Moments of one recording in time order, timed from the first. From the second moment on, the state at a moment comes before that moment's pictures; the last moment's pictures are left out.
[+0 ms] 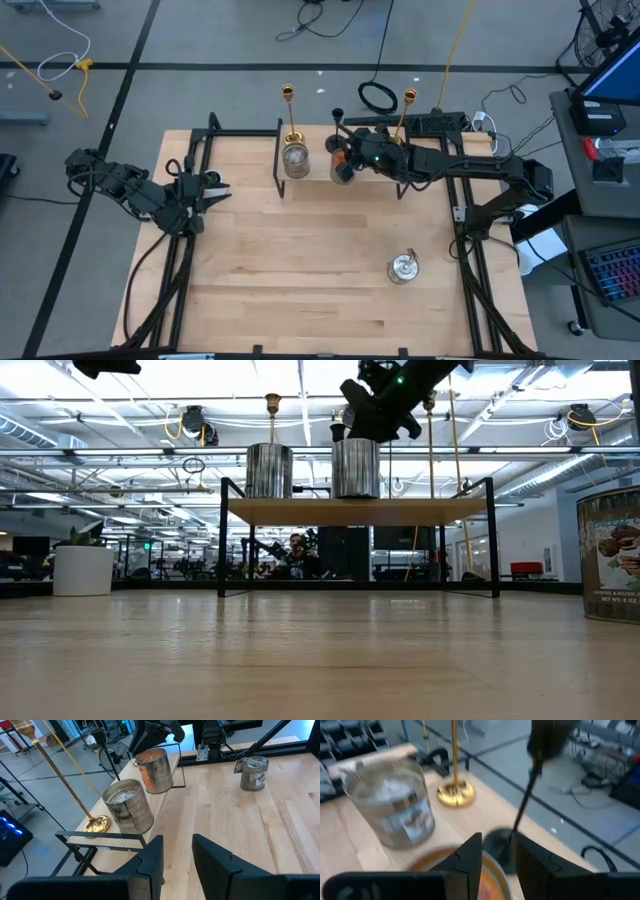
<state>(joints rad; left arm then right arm) -0.48 0.56 0.86 -0.78 -0.71 -0.11 -0.22 1.47 1.21 -0.24 0.49 0.21</state>
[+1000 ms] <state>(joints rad) -0.48 0.56 0.86 -0.81 -0.71 -0.12 0.11 1.39 1.06 -0.27 0.53 0.27</state>
